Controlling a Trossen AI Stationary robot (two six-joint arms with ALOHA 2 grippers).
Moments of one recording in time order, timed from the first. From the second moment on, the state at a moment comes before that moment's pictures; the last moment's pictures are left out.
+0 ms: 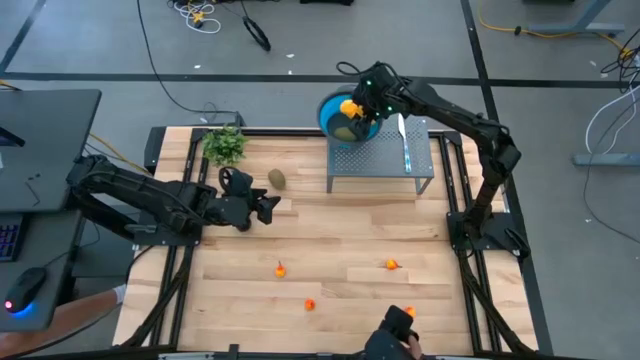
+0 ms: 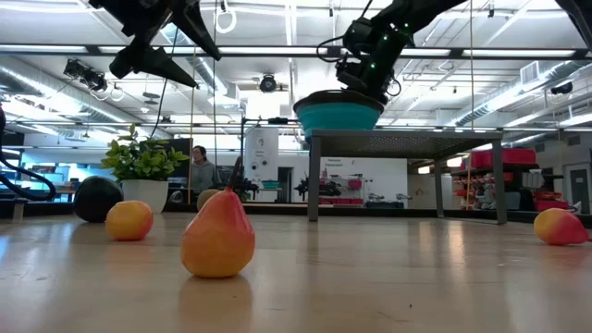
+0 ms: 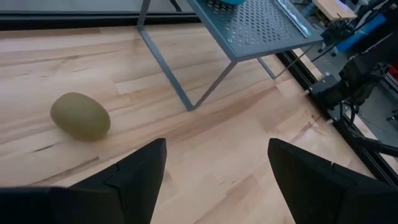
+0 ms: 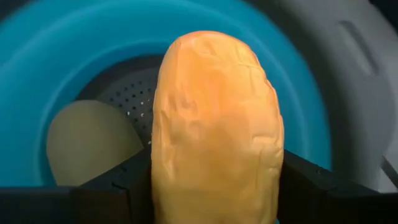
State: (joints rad) left arm -0.24 1.05 0.83 -0.49 -0.71 -1.11; right arm -0.67 1.79 1.70 -0.84 0.01 -0.16
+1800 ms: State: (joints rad) left arm 0.32 1.68 1.25 -0.79 -0.13 0.46; right arm 0.01 1.23 1.41 -0.66 0.18 0.50
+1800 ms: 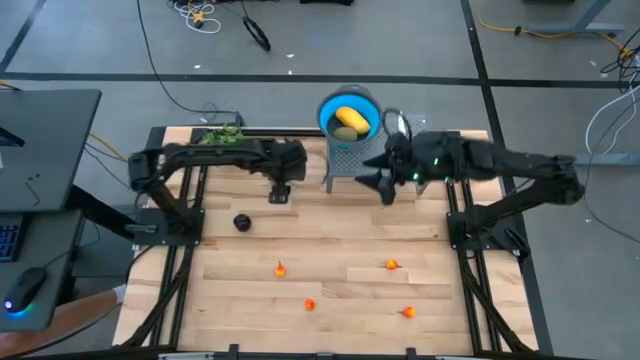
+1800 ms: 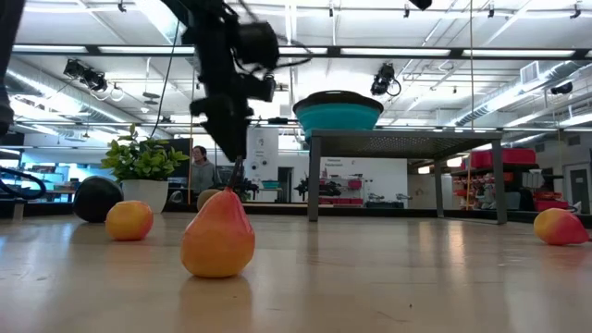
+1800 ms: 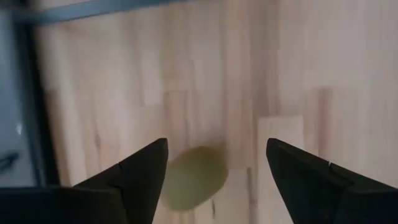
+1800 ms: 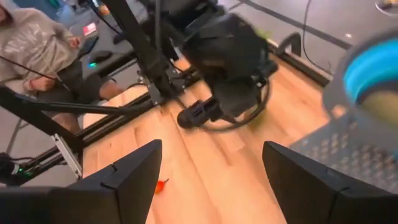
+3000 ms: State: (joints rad) left arm 0.42 1.77 0.99 -0.63 -0.20 0.71; right arm 0.19 1.23 1.23 -0.33 0.36 0.67
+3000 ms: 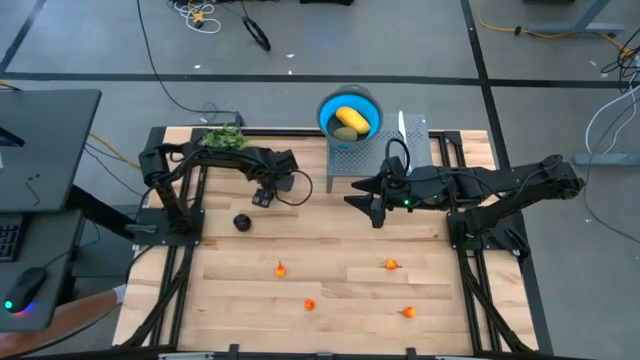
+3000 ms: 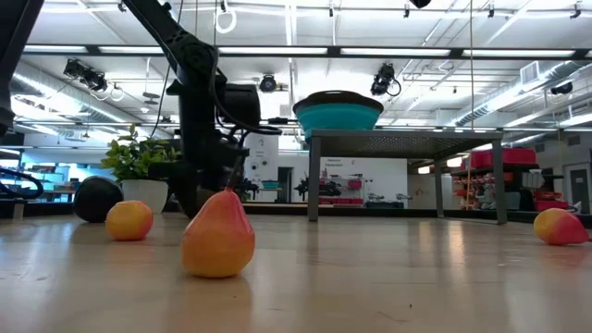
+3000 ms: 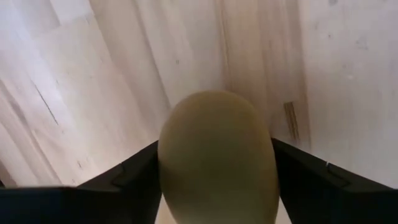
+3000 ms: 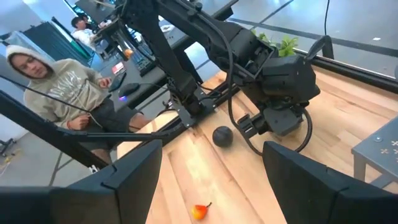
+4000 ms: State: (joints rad) left arm 0.08 1.53 1.01 0.48 0.79 -0.76; right arm 0.22 1.31 1.30 -0.36 -0.03 0.01
